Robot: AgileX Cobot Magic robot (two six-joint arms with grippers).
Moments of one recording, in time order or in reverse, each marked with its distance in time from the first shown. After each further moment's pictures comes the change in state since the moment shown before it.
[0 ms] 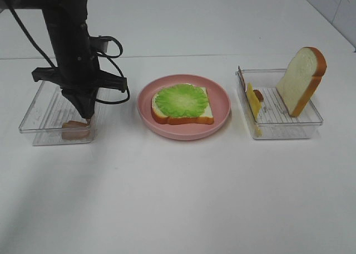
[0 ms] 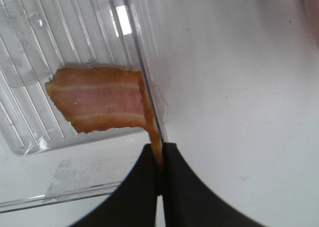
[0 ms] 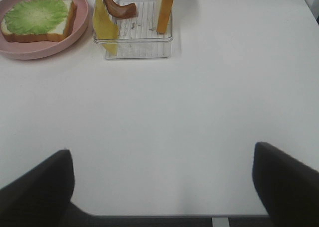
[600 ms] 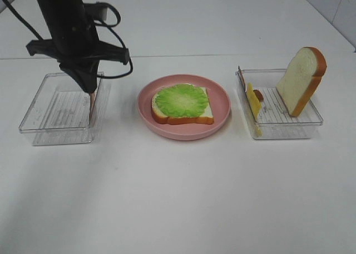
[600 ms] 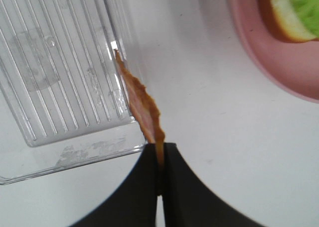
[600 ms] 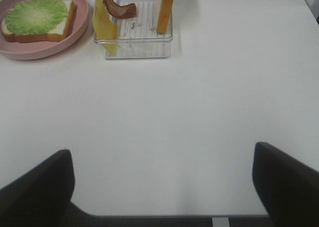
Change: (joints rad) left arm -0.030 -0.143 -0.013 -0.005 0.003 -0.012; right arm 0.000 0.000 0.000 0.000 0.000 0.000
